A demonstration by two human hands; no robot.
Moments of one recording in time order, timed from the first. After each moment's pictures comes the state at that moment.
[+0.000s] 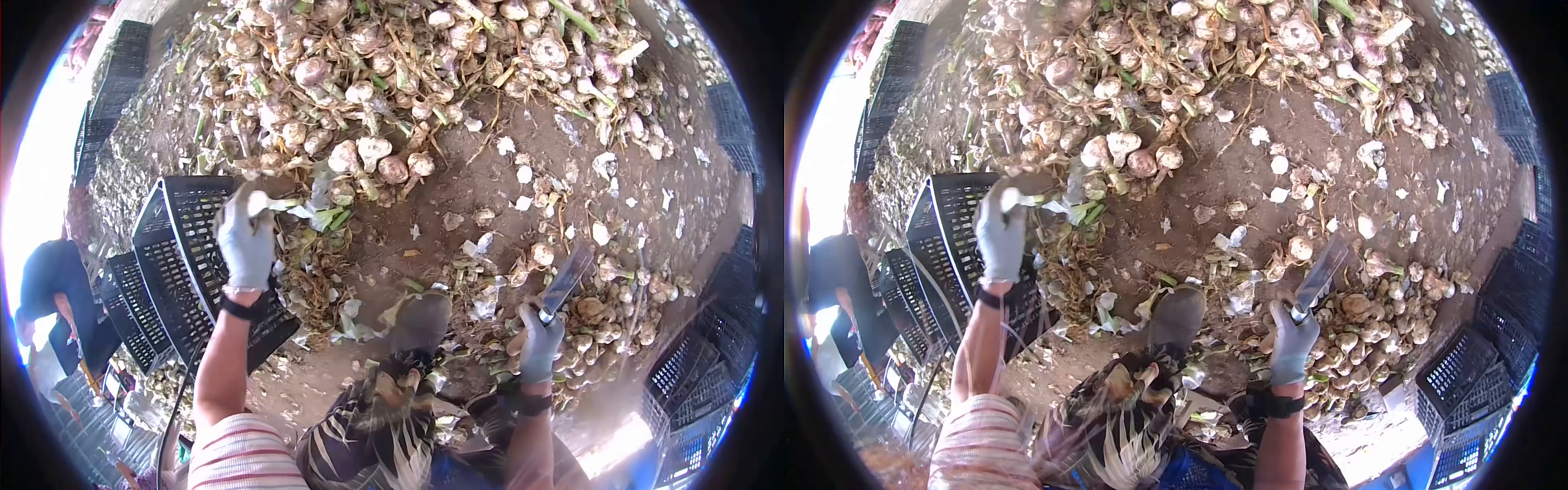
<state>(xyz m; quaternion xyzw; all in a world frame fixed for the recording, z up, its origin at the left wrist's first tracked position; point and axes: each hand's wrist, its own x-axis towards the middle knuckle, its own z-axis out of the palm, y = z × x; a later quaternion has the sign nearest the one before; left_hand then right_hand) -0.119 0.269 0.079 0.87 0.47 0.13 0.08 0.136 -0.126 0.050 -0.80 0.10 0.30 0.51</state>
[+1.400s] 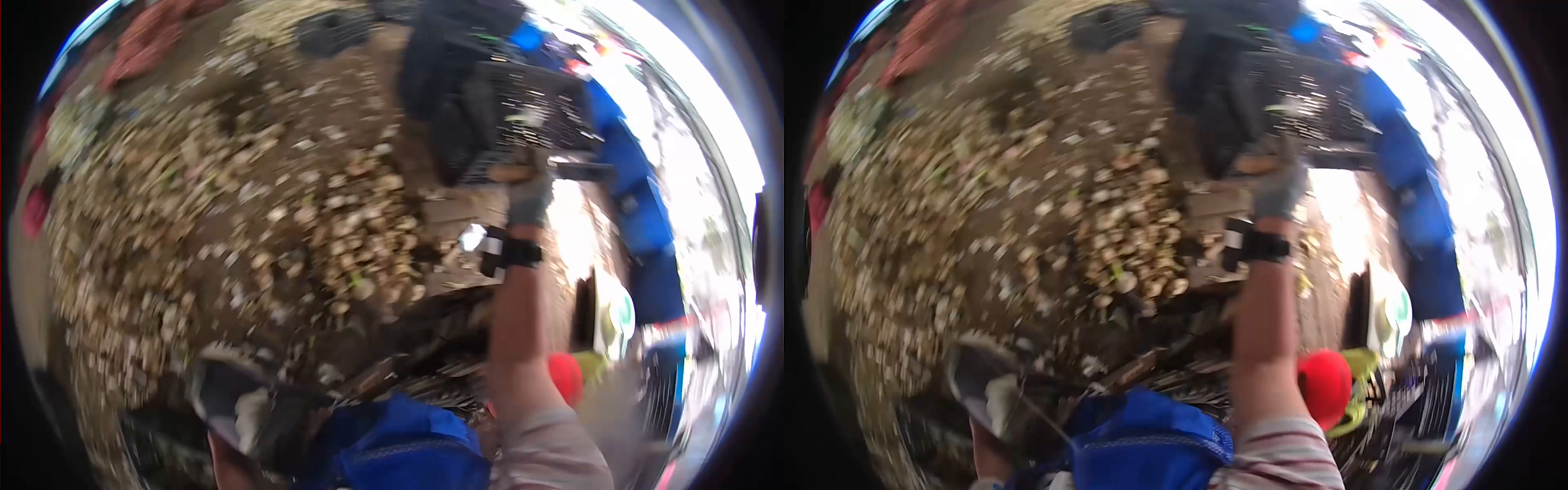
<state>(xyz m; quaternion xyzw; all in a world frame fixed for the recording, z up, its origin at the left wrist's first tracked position) -0.135 0.094 0.073 0.73 0.31 -0.06 0.61 0.144 -0.526 0.365 -0.54 0.08 -0.35 0.76</state>
